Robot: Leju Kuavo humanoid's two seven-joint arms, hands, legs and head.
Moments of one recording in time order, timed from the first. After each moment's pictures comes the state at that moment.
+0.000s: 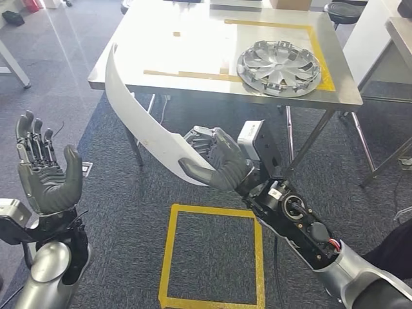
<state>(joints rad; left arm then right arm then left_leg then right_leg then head) -0.33 0.02 -0.47 -1.59 0.05 0.48 -0.52 -0.45 -0.18 0.57 -1.73 -0.30 0.11 -0.07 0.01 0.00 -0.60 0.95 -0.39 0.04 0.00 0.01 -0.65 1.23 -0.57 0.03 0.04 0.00</state>
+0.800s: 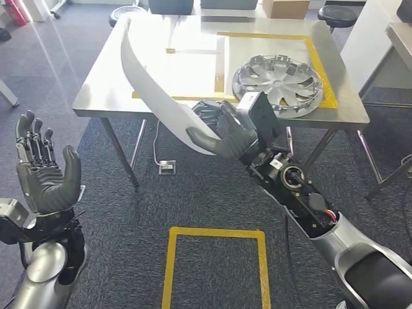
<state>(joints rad) -0.36 0.01 -0.47 -1.56 0.05 0.44 -0.52 -0.58 -0.18 0.49 -1.59 -0.25 0.14 -0.11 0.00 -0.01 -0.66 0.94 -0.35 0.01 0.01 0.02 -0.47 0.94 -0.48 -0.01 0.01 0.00</state>
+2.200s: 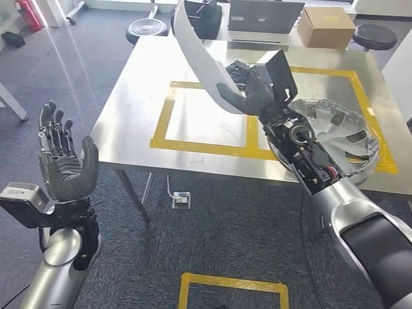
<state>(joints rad) -0.39 -0.02 -0.47 -1.50 0.07 0.41 -0.56 -0.85 -0.17 0.45 -1.06 -0.22 0.16 -0.27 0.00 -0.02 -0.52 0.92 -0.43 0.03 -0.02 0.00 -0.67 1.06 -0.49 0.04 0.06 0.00</state>
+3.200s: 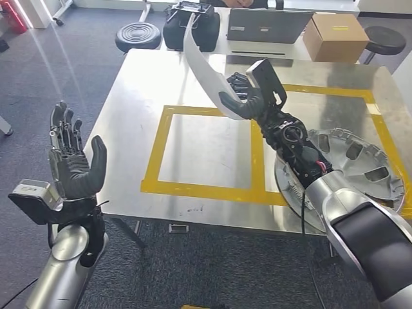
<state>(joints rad) -0.41 -0.05 -0.47 -1.43 0.07 0.38 -0.59 -0.90 -0.14 0.47 -0.82 -0.15 0.15 -0.32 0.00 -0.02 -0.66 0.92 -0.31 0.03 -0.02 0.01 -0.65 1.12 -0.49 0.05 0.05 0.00</state>
